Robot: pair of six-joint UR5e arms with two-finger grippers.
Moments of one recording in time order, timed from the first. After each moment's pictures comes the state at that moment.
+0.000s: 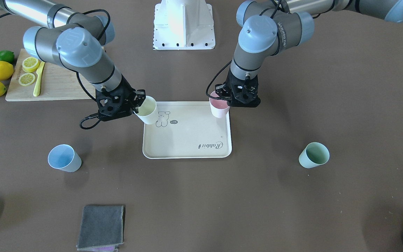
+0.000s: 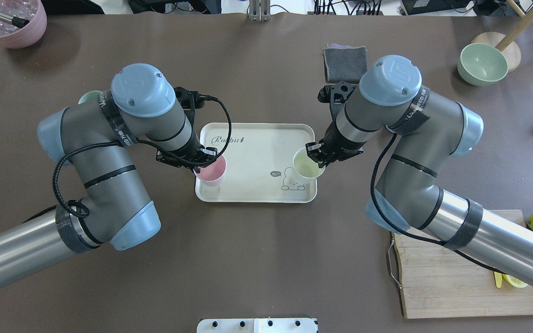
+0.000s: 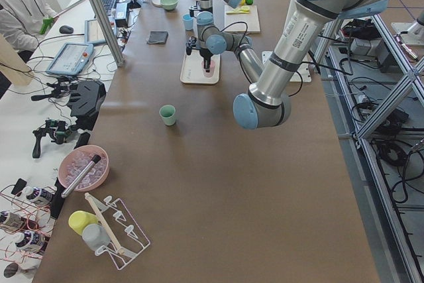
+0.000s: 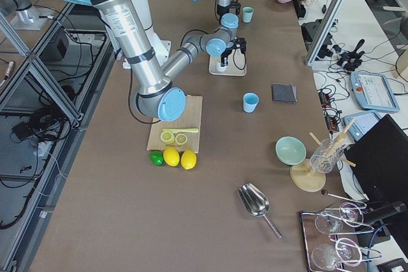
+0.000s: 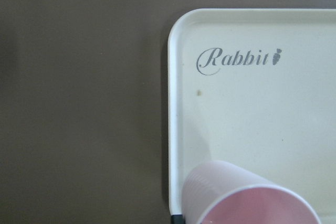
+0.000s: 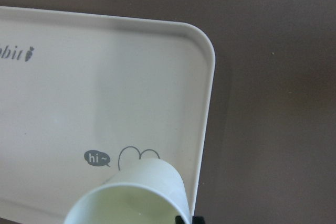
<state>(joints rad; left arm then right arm) -0.61 -2.21 -1.68 -1.58 -2.01 -1.11 0.65 -1.02 1.68 -1.41 2.11 1.02</state>
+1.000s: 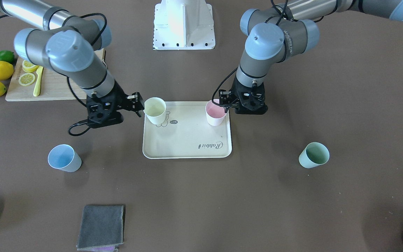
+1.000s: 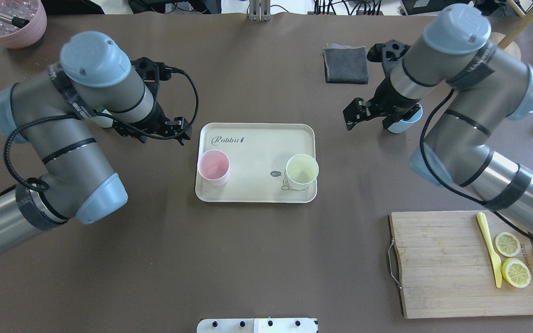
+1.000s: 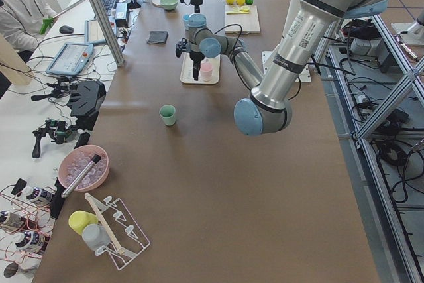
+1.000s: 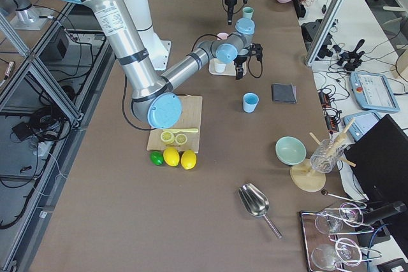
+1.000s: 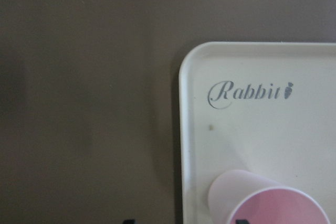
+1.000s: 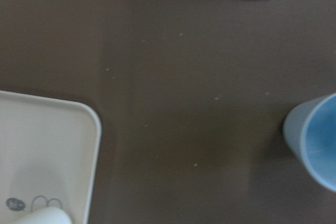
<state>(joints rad) -0.77 -2.13 -1.77 -1.53 -2.01 -0.91 0.91 -1.12 1.68 -1.43 2.23 0.80</state>
